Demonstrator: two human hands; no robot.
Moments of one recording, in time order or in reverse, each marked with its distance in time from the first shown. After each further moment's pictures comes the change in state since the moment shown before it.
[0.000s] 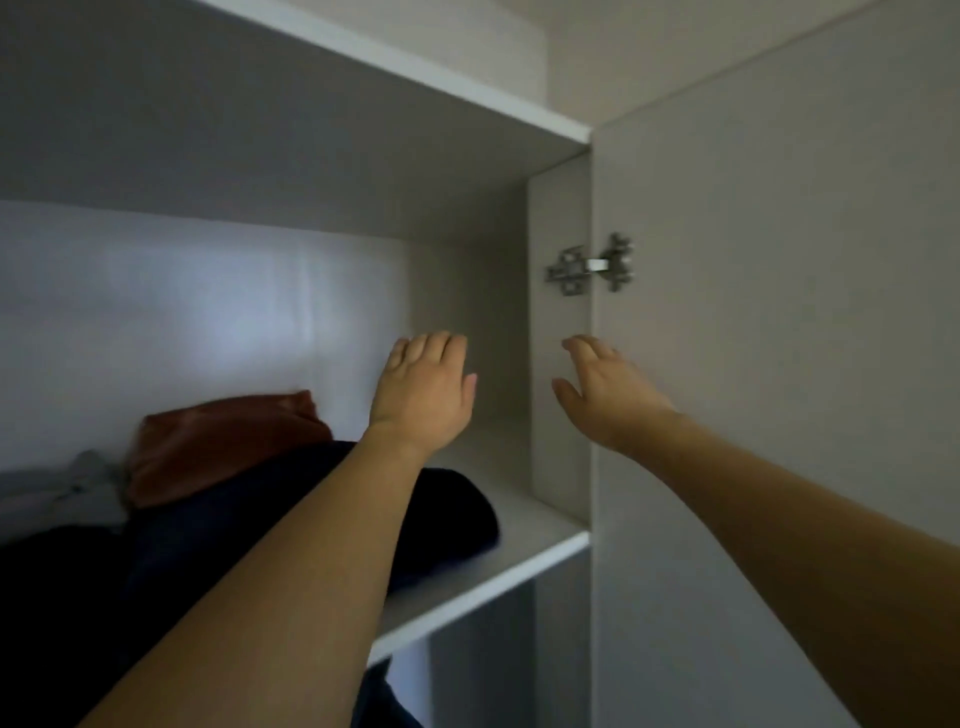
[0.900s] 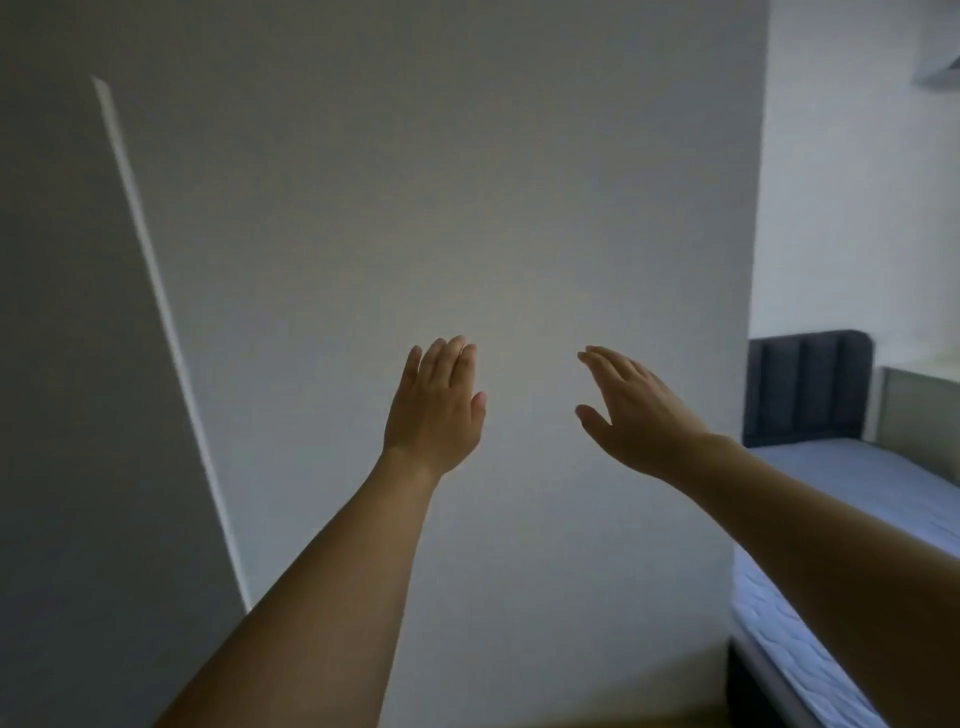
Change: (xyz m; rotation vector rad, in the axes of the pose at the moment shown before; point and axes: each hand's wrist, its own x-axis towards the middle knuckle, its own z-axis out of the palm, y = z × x) left_hand -0.240 0.647 -0.320 -0.713 0.088 0.685; right_hand -0.692 0.161 -0.459 -0.619 0.096 0.682
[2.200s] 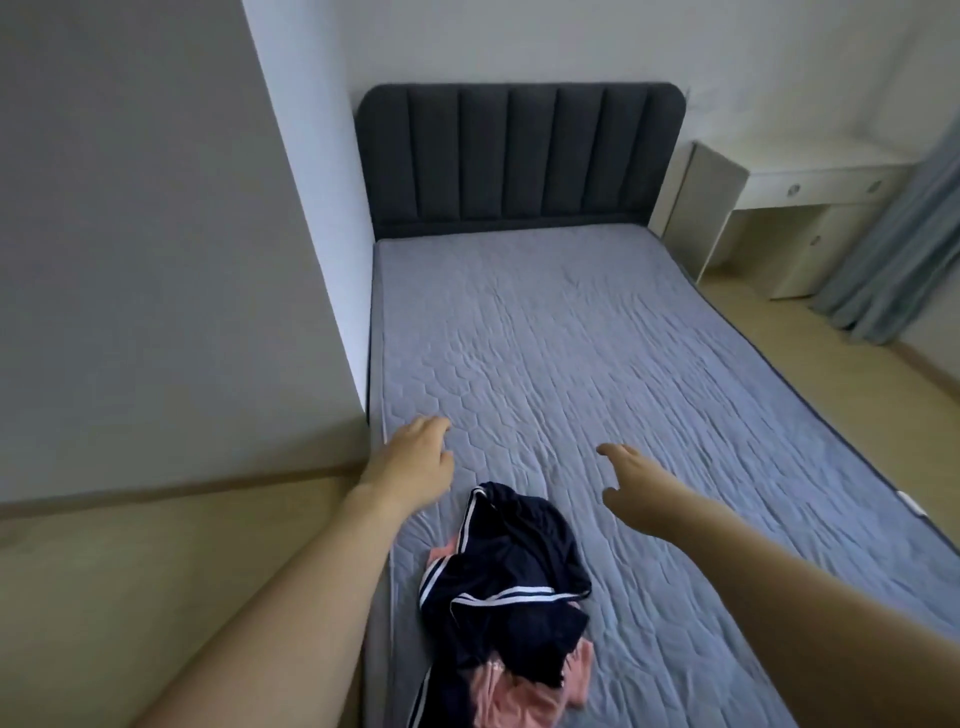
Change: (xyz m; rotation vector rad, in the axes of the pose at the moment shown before) left_hand 0.067 0.942 0.334 -0.606 -0.881 -0.285; right_hand -0.442 0.942 0.023 0.158 -0.979 0.595
